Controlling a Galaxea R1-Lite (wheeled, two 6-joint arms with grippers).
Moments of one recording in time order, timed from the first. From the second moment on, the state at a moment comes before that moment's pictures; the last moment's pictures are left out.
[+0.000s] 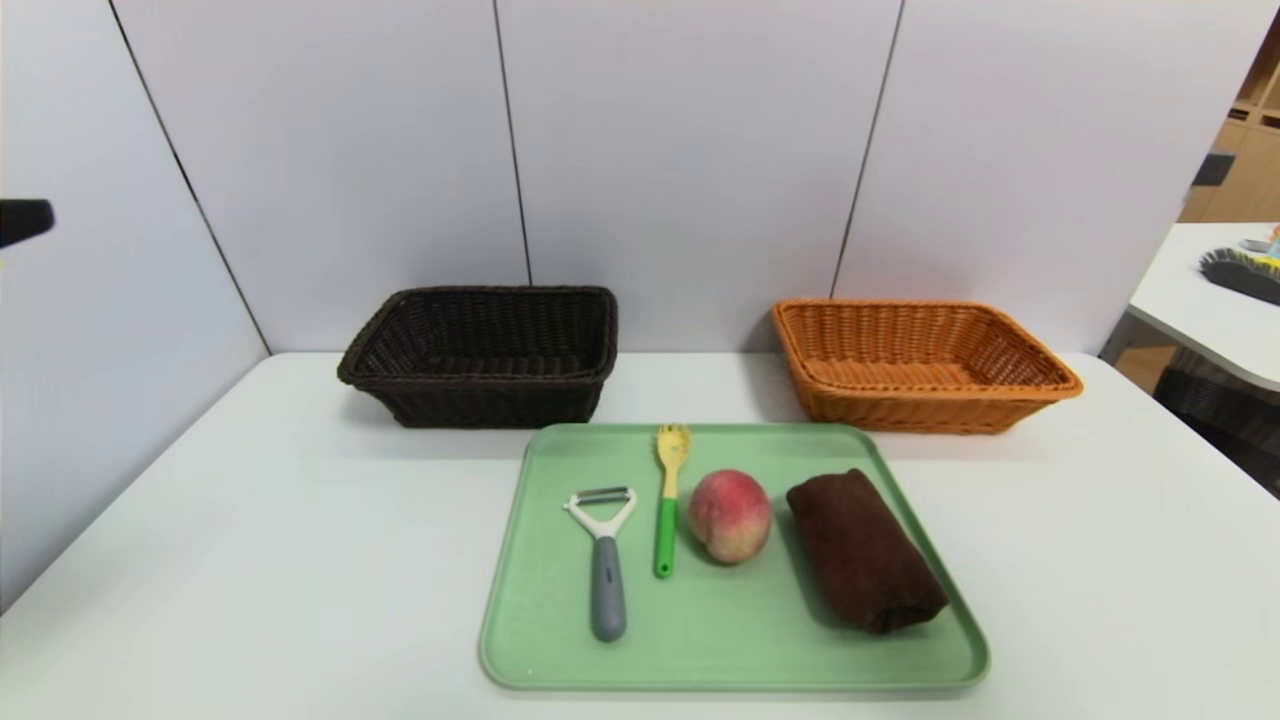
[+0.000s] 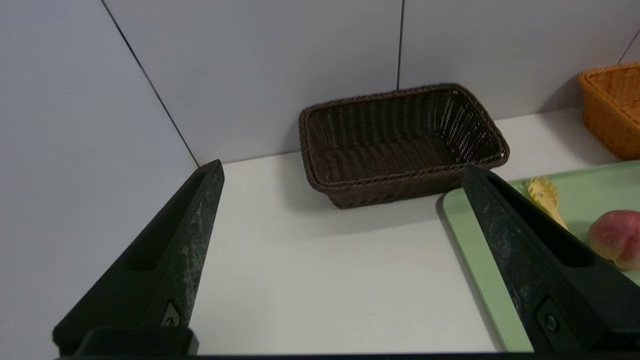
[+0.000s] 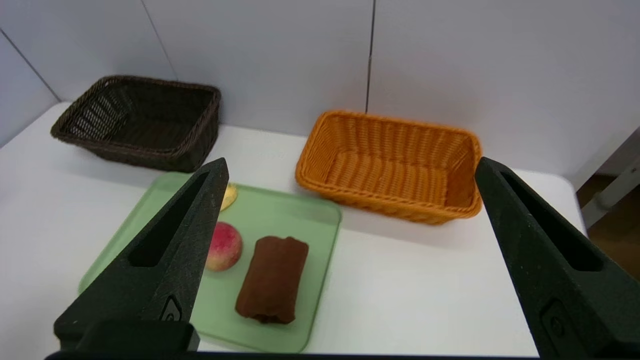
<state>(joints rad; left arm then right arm) -0.03 0.98 -1.20 0.30 -0.07 0.11 0.07 1.07 -1.52 0.60 0.16 0.00</state>
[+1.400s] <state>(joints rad) -0.59 1.58 -1.28 0.34 0.34 -0.29 0.51 1.94 -1.94 1.31 -0.02 0.48</state>
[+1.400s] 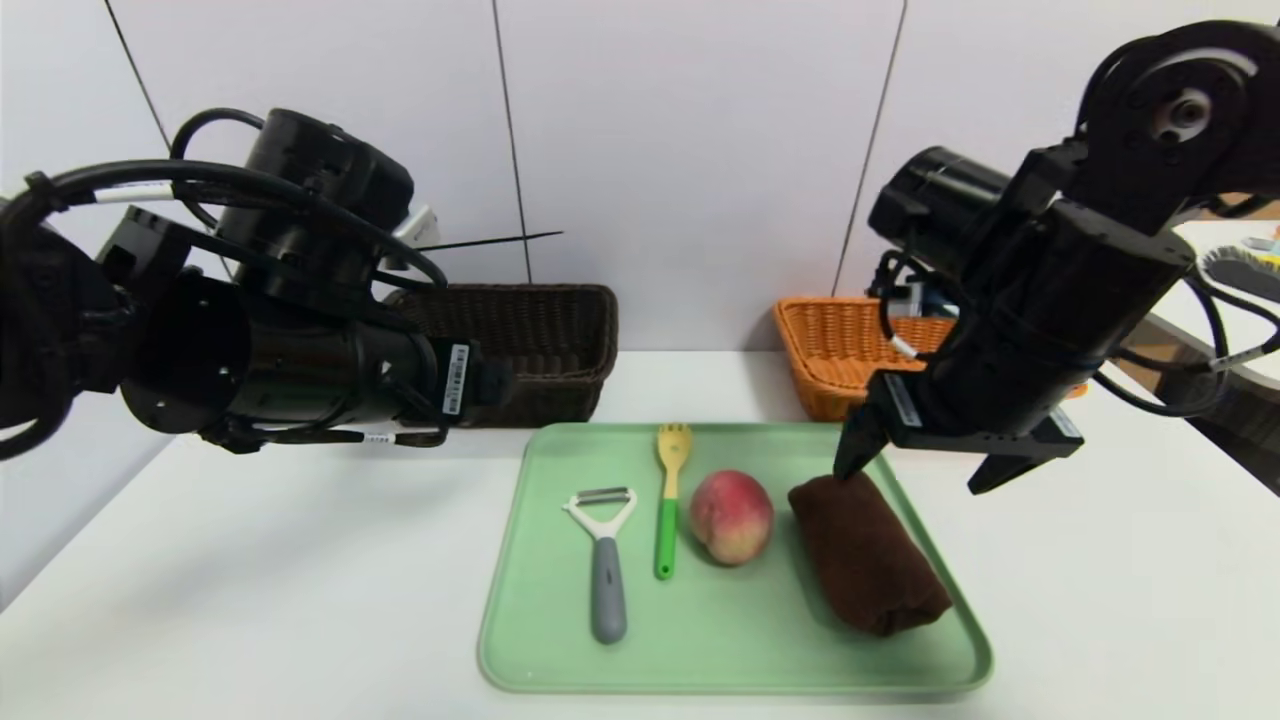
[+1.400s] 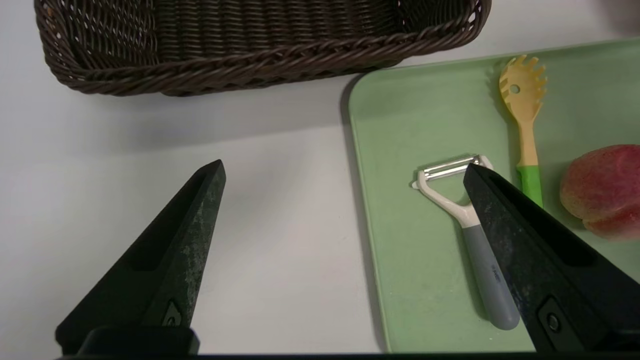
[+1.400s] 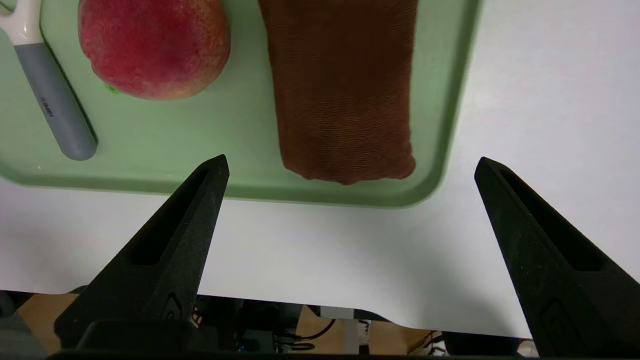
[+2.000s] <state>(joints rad) -0.60 1.54 -1.22 0.34 0.34 -0.34 0.55 2.03 -1.89 1.31 -0.10 0.50</state>
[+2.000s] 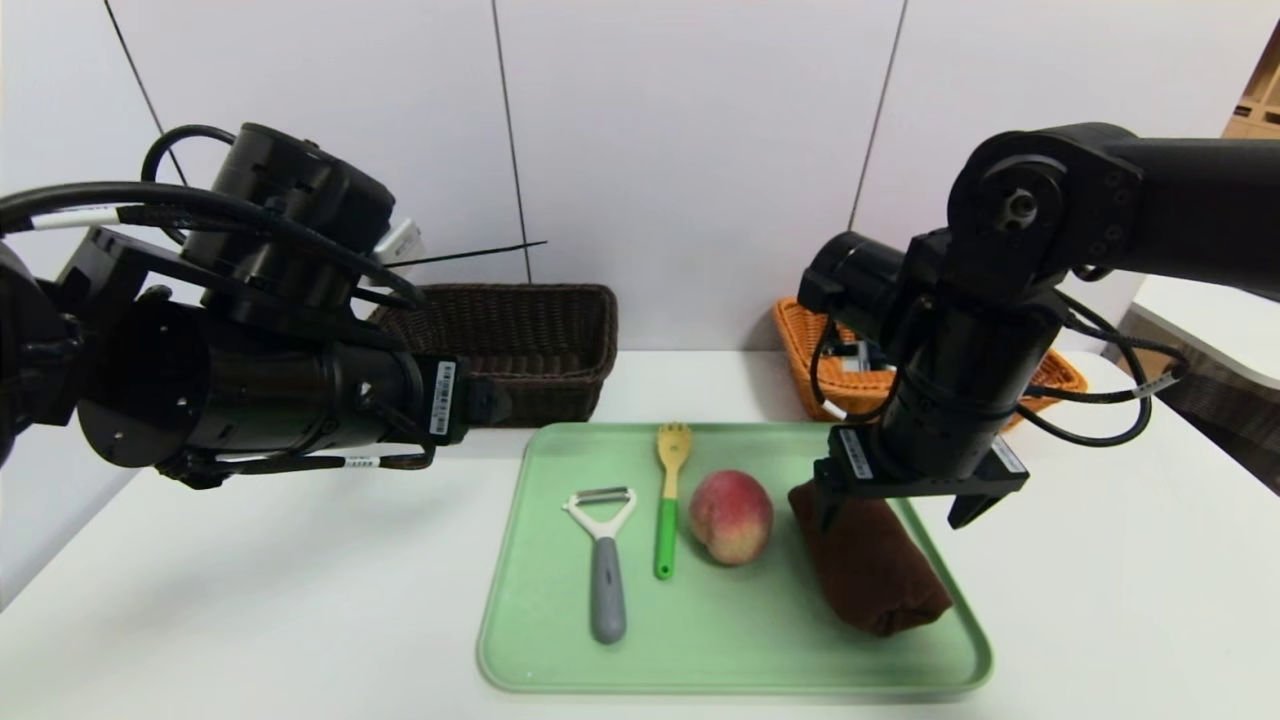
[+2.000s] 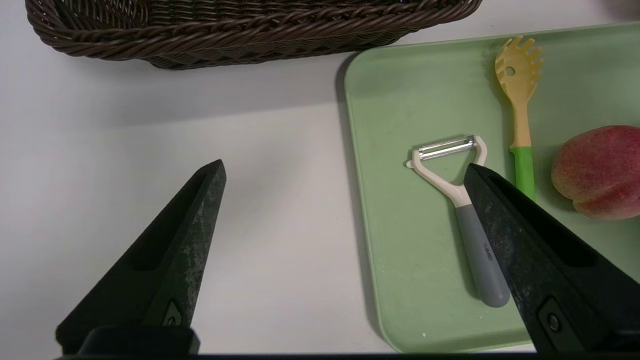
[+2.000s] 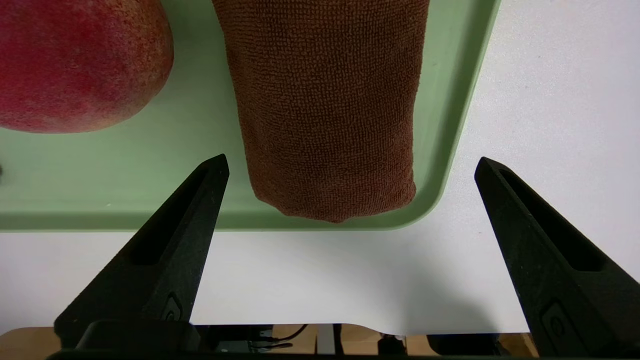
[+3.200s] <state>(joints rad) -0.61 1.50 -1.22 0.34 0.34 -0.33 0.53 2.13 -1.77 1.11 -0.09 0.43</state>
